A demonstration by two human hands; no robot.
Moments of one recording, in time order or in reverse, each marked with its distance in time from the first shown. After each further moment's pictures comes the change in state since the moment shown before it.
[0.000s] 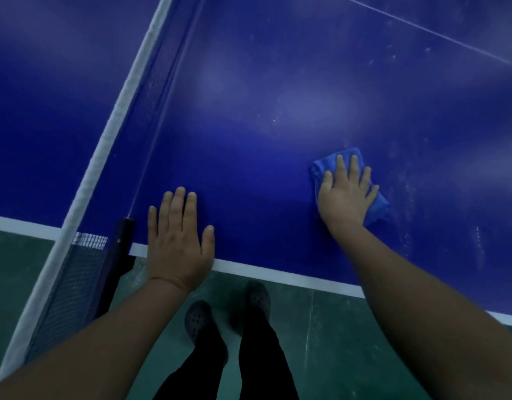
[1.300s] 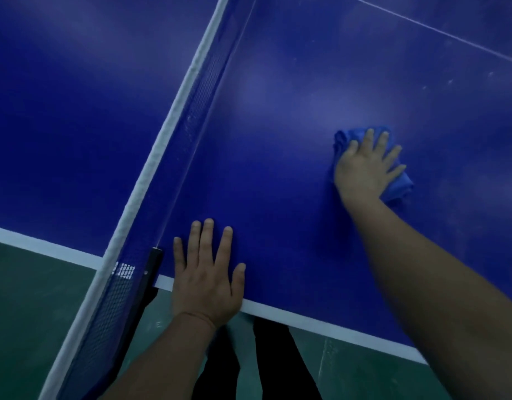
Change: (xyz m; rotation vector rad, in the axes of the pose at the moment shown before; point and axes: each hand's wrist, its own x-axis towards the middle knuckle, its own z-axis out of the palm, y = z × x) left_hand 0.007 -0.001 -0.001 0.103 -0.082 0.007; right_hand 0.098 -0.103 -0.004 0.046 0.093 0.091
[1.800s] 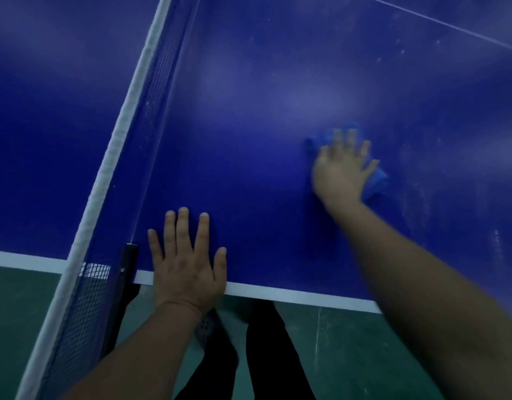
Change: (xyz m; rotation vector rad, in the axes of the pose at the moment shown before) left_hand 0.001 0.000 0.002 -0.011 0.043 0.014; right_hand -0.045 0.050 0.001 -0.036 0.052 -0.112
